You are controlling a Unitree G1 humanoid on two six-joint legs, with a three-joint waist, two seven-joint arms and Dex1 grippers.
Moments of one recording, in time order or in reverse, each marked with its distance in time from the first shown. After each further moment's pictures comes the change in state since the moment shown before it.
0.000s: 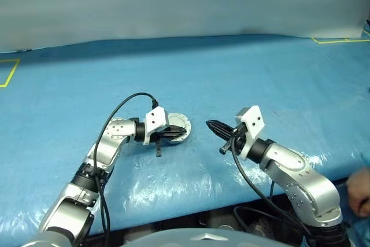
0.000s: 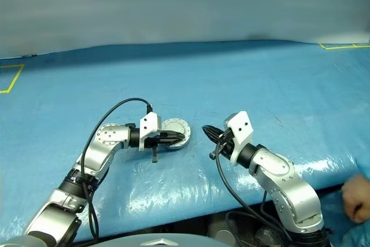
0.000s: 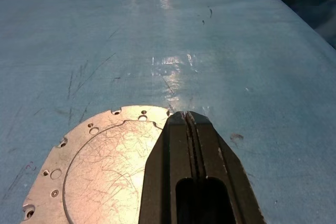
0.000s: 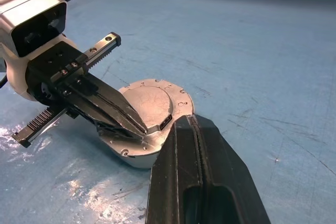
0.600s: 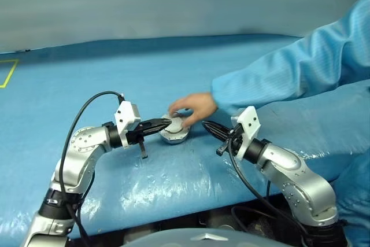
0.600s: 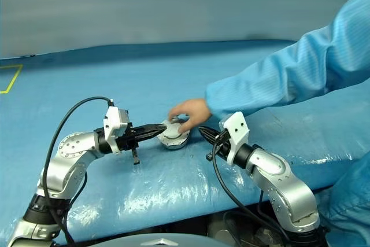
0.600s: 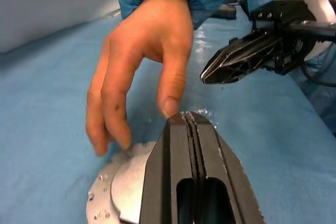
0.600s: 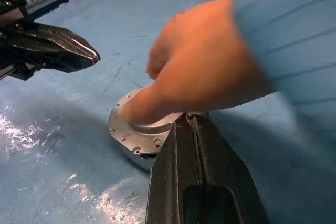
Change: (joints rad) left arm 0.256 0.109 0.226 -0.397 -0.231 0.175 0.120; right arm -0.014 0.006 0.031 0.012 0.000 -0.007 0.018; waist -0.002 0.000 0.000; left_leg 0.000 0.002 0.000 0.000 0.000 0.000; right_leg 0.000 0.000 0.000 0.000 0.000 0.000
